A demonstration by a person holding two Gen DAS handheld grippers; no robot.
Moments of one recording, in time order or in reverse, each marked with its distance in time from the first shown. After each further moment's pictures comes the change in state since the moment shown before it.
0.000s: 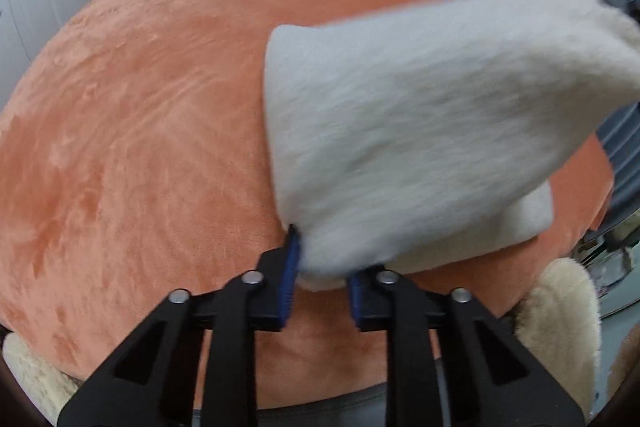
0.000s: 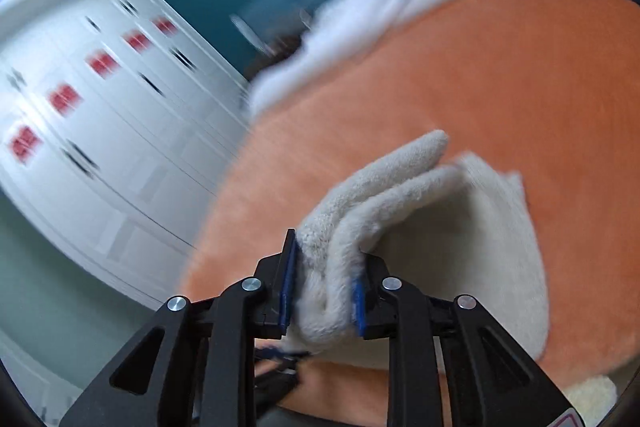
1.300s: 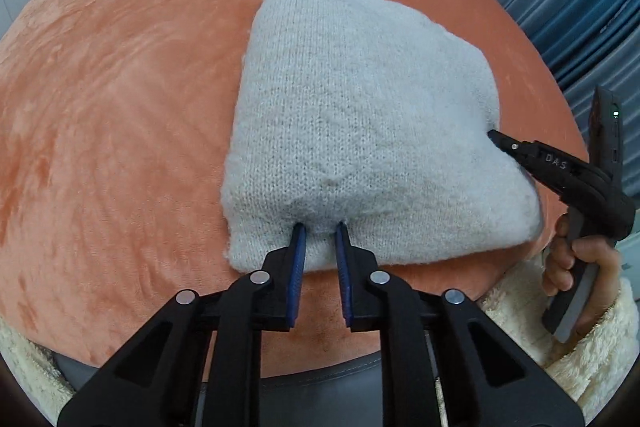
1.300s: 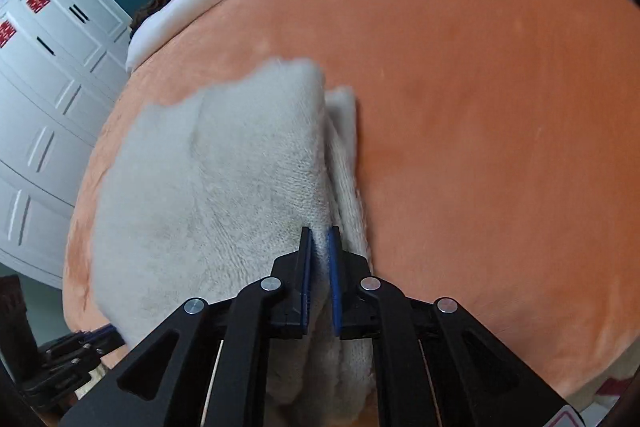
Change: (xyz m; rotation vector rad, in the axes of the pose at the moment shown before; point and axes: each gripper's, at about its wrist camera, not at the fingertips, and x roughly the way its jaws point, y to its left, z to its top) left arm 0.018 -0.042 0.004 -0.053 0.160 -0.046; right arm 0.064 -0.160 -0.029 0.059 0.231 -0.388
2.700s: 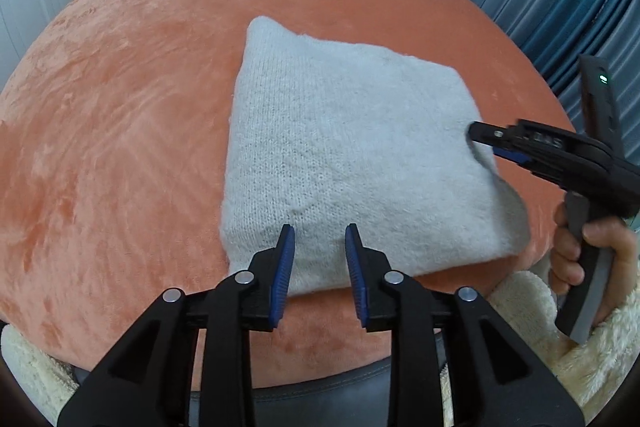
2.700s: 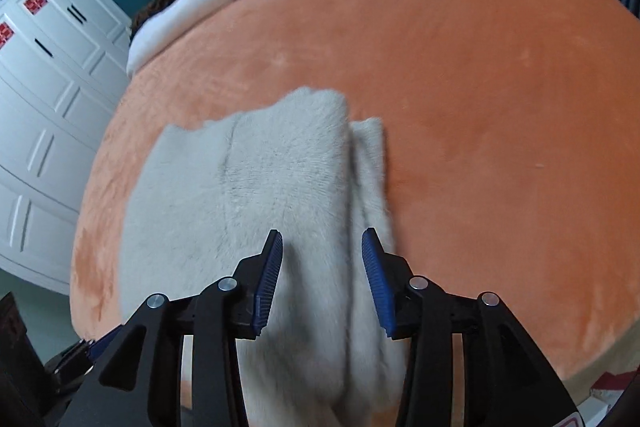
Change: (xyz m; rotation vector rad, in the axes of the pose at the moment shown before) left arm -0.026 -0.021 0.012 0.021 -0.097 0.017; right arm 0.004 0.045 0.029 -0.033 0.062 -0.047
